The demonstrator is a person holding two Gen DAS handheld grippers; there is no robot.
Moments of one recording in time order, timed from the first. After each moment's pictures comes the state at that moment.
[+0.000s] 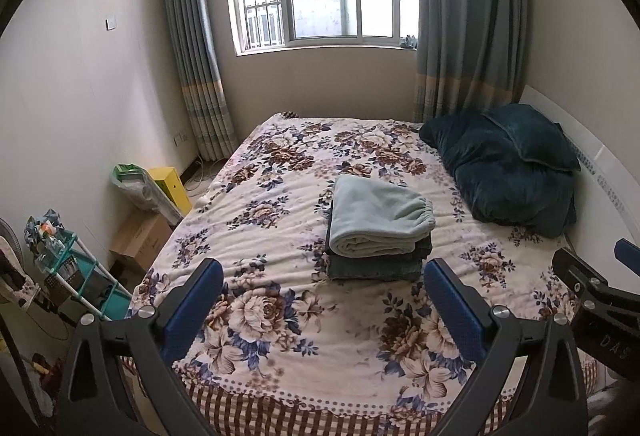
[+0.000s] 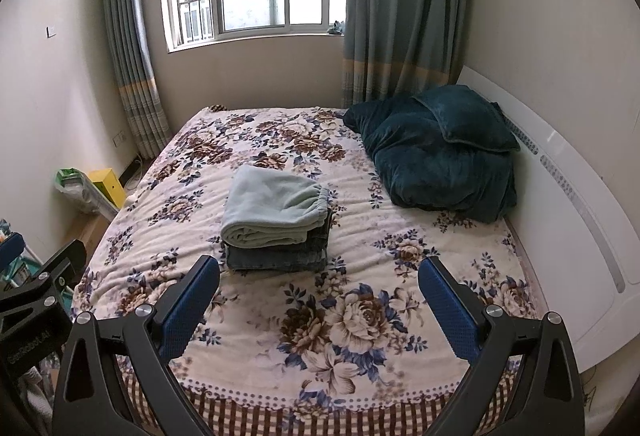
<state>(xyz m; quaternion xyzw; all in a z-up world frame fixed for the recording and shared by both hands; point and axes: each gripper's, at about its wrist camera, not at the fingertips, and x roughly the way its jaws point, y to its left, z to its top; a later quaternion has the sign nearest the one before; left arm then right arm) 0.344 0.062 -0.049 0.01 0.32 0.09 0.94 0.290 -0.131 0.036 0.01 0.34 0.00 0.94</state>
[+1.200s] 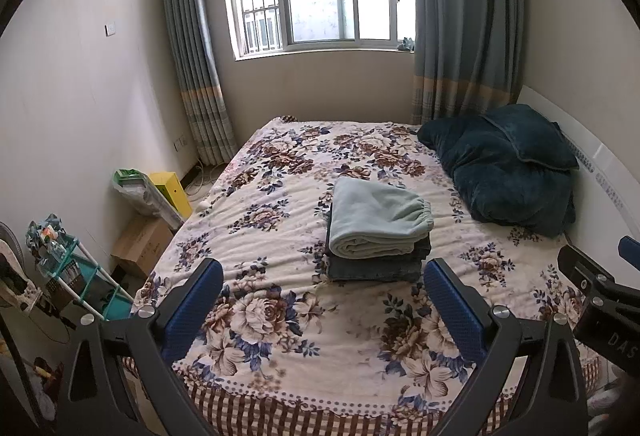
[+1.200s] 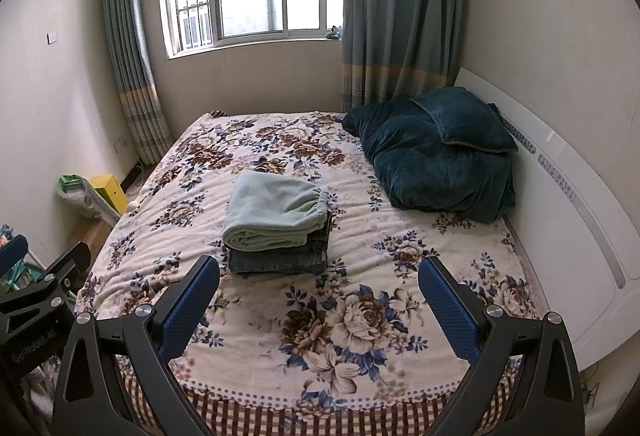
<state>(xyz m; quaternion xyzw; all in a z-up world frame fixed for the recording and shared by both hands) 0.342 0.059 -0.045 0.02 0.31 0.09 0.95 0.286 -0.134 0.047 0.01 0.34 0.00 0.94</state>
